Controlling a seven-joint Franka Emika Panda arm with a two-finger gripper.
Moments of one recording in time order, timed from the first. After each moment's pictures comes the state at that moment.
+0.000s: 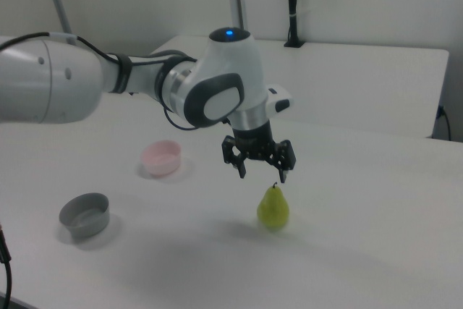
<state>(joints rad) -0.24 0.28 -0.13 -1.76 0.06 2.18 -0.56</state>
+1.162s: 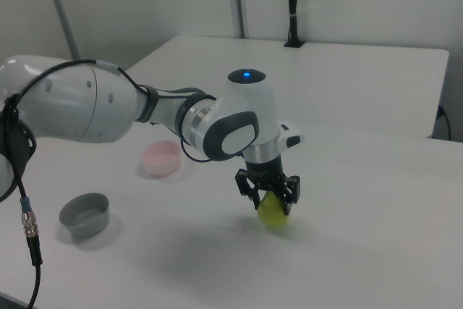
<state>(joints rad) -0.26 0.43 -0.13 -1.76 0.04 2.28 -0.53</state>
